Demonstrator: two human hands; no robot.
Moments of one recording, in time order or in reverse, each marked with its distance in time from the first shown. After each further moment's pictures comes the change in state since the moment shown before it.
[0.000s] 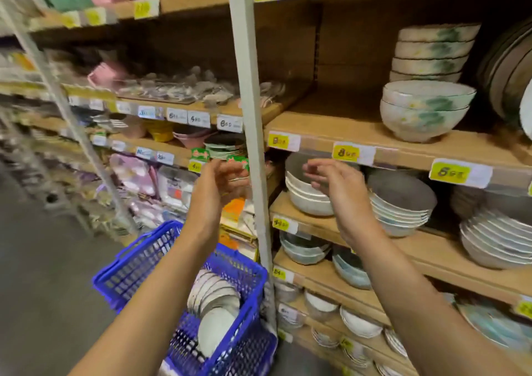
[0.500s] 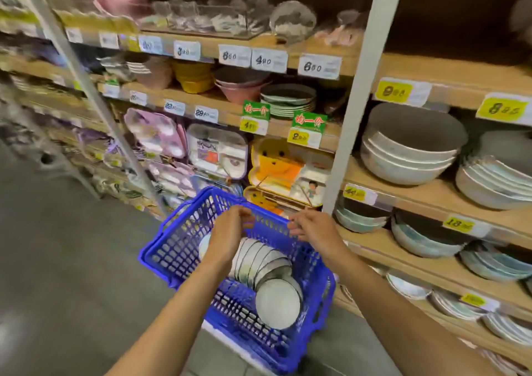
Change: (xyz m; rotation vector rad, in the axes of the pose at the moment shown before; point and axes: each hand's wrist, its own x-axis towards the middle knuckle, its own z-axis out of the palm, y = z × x) left_hand 0.073 -0.132 -0.213 0.283 -0.002 -0.411; right_hand -0.032 0.202 0.199 -0.269 -0.157 0.527
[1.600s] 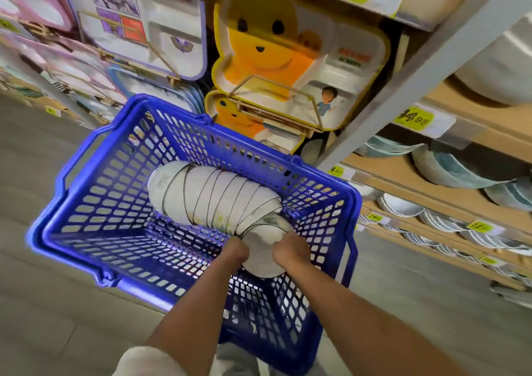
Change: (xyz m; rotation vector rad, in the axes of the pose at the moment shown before) left_hand 0.131 -0.301 0.037 0.781 -0.390 -0.757; right_hand 0.076 0.228 0.080 -0.890 -0.039 0.727
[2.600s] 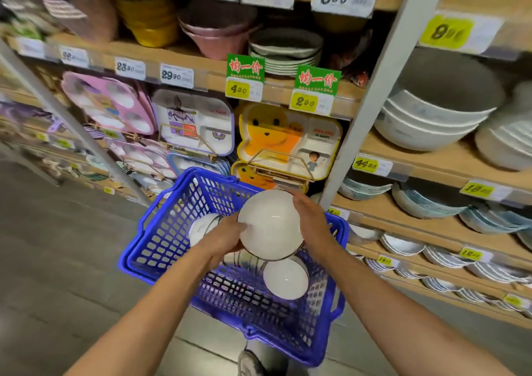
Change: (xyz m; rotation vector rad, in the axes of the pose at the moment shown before) left_hand -0.212 0.045 -0.139 -0.422 -0.023 0.536; right_hand -0.125 -0.038 -0.139 1.135 0.084 -0.655
